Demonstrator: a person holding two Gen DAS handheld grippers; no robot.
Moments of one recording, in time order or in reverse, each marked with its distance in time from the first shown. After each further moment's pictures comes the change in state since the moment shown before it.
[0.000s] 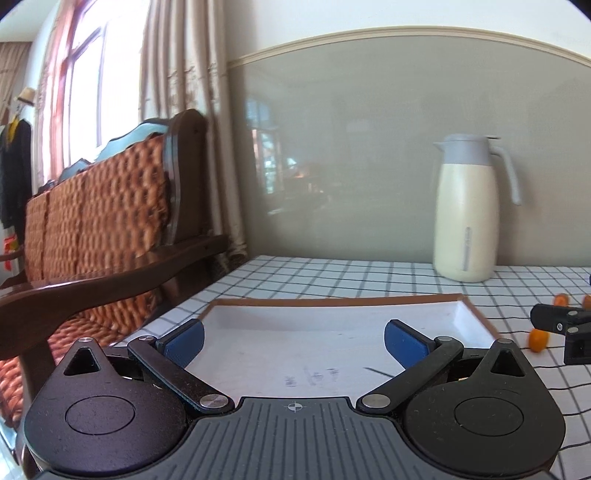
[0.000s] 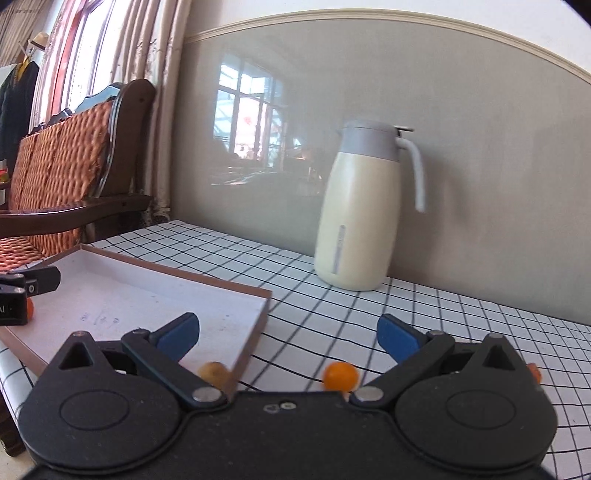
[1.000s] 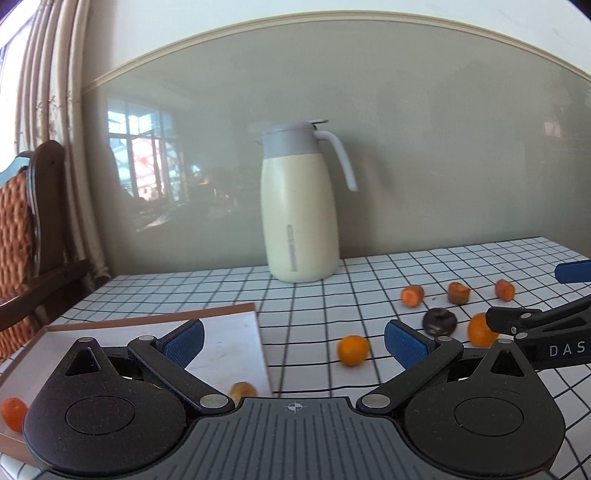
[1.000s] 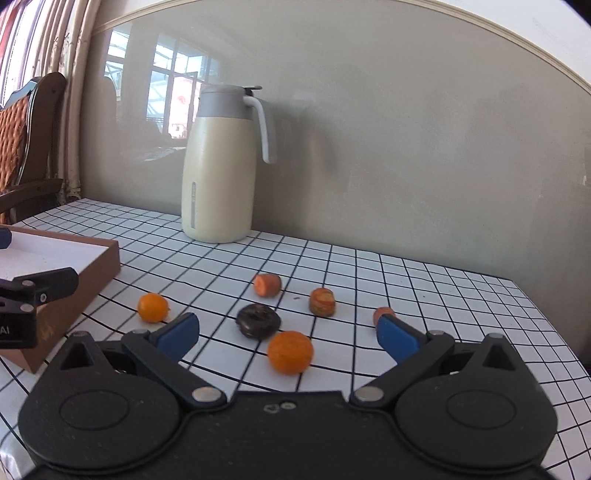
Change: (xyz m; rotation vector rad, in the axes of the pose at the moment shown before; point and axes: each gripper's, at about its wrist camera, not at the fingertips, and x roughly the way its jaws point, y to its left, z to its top) left arm -0.023 -0.171 0.005 0.118 -0.009 -0.290; right arm -0.032 -0.126 -0.045 0.061 0.087 -0.192
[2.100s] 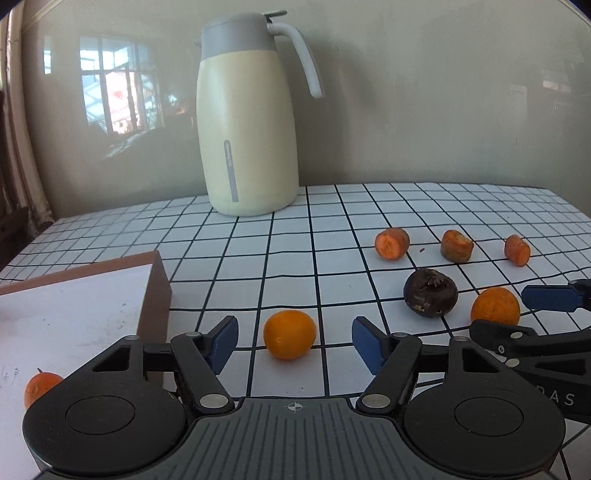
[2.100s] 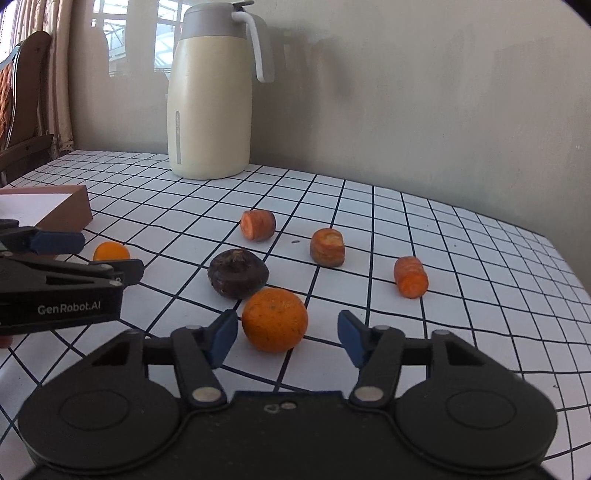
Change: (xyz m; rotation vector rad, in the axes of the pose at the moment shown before) left arm 0.106 -0.051 -0.004 -0.006 0.262 -0.068; right arm 0.077 -0.020 -0.010 0.019 0.204 0.084
